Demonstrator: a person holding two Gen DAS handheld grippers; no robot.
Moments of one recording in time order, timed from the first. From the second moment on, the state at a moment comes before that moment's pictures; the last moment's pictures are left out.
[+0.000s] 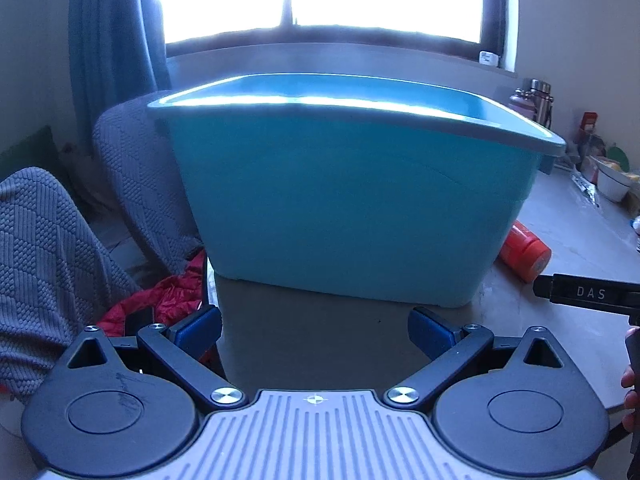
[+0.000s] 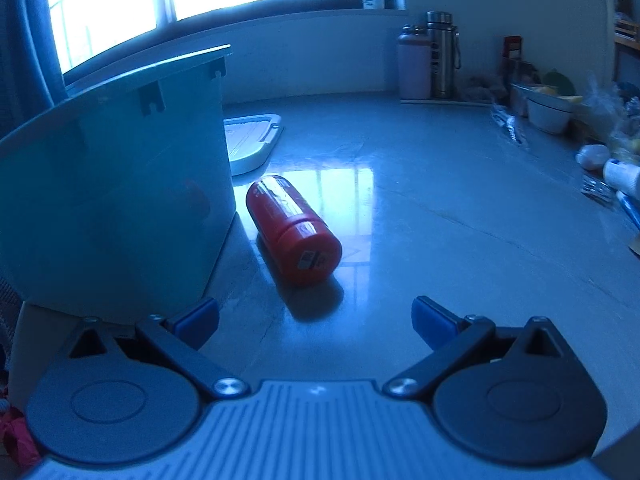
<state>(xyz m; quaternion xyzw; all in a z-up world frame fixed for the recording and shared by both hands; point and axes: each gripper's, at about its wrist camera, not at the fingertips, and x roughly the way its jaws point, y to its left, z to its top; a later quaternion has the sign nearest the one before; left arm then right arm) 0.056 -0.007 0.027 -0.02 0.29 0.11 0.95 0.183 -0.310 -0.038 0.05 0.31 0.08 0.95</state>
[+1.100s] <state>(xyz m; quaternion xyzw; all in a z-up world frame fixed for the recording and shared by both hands) 0.102 -0.020 0.022 -0.05 0.31 0.19 0.93 0.281 -0.299 -0.058 0.03 0.35 0.14 0.93</state>
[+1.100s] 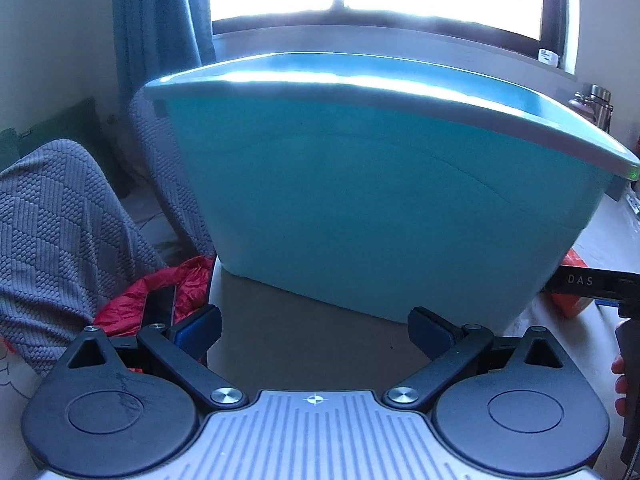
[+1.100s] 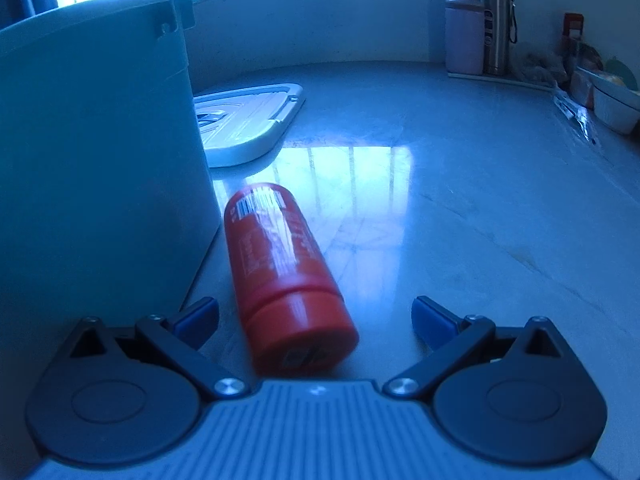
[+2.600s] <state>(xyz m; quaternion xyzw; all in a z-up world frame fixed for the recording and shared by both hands) 0.066 0.042 0.038 -0.05 0.29 0.08 0.95 0.181 -0.308 0.016 0.04 0.29 0.01 0.96</state>
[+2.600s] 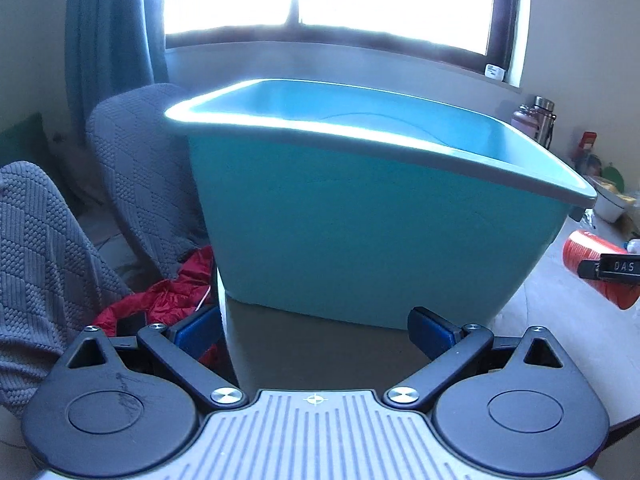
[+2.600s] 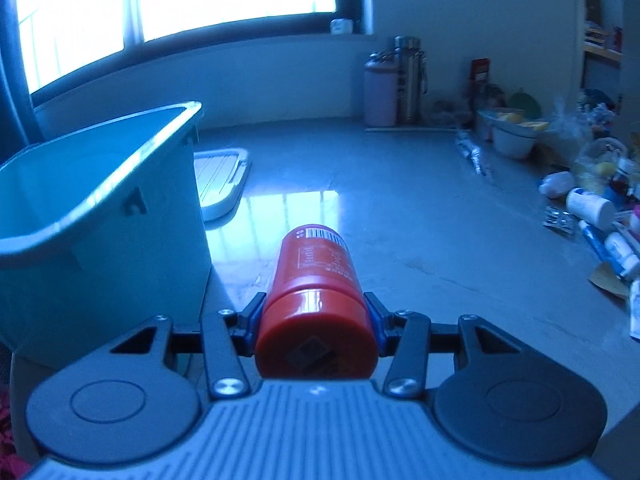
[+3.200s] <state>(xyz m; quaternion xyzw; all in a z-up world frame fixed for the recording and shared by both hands) 0.063 0.058 0.039 -0.05 0.27 0.06 0.96 0.187 -0.286 0.056 0.03 0.25 0.01 0.97</state>
